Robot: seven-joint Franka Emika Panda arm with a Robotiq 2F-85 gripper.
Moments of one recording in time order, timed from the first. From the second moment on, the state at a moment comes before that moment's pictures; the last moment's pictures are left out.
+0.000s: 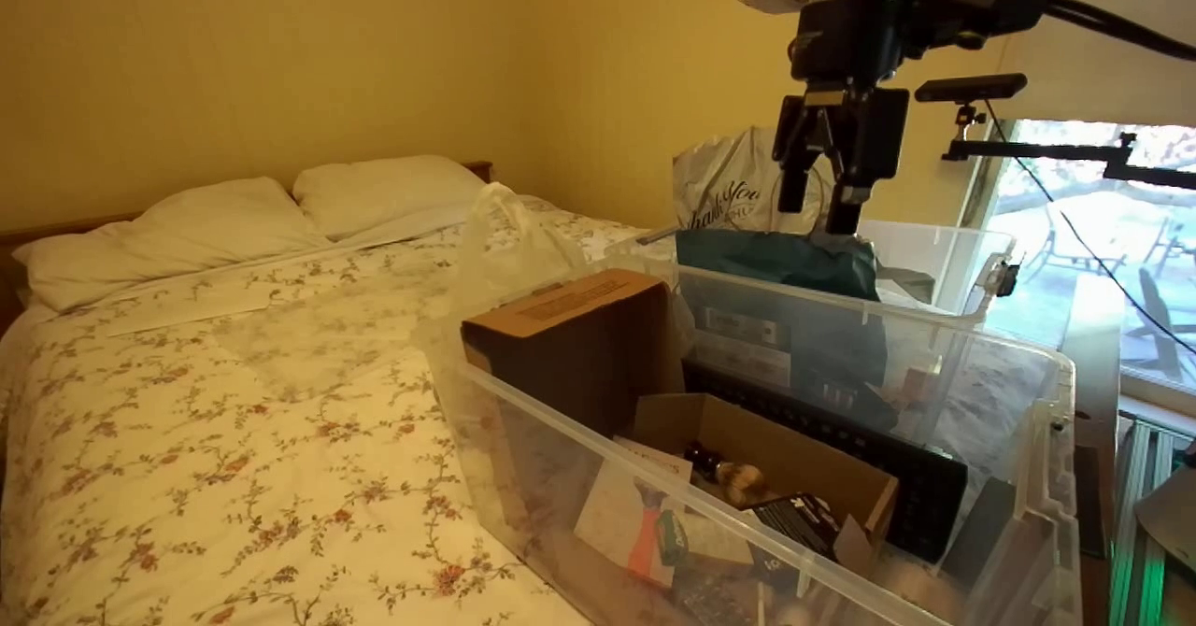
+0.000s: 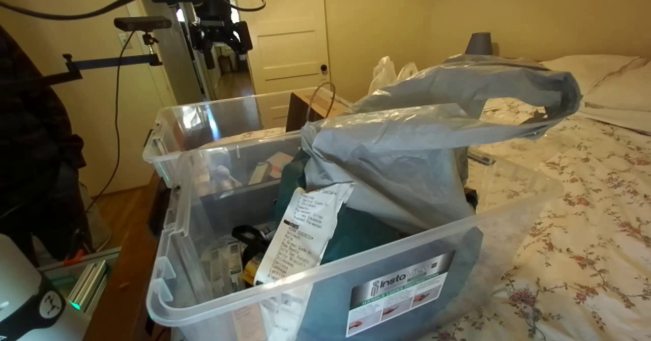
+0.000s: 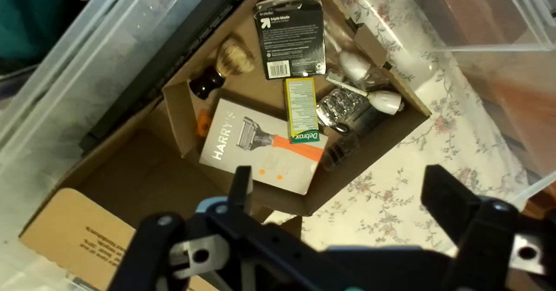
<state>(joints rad) 0.36 -0.22 0.33 -2.08 0.14 1.92 -0.26</state>
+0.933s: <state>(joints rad) 0.37 -0.03 0.31 -2.20 0.33 2.15 -0.59</state>
